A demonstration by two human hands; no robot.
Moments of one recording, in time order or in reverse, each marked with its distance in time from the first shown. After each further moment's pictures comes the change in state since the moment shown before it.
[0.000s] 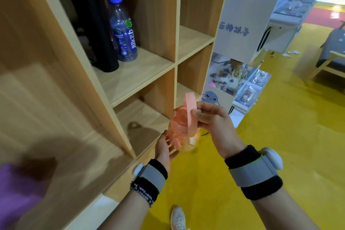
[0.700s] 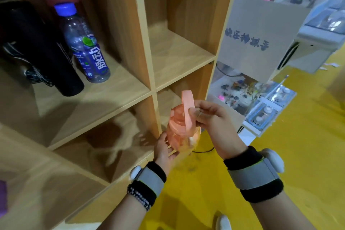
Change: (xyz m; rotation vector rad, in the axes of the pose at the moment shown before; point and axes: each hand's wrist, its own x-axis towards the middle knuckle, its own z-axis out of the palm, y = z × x) left_hand 0.091 0.049 0.162 -0.129 0.110 0.001; right_hand 0.185 -0.025 -0.108 0.012 -0.229 -0.063
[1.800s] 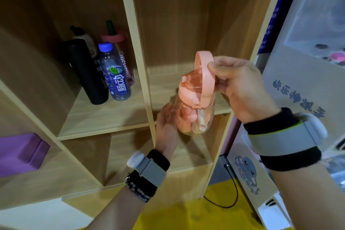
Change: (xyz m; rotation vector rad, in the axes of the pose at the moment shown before) left_hand -0.045 0.108 0.154 -0.151 0.184 0.830; right_hand 0.149 -0.168 -0.093 0.032 -0.364 -0.216
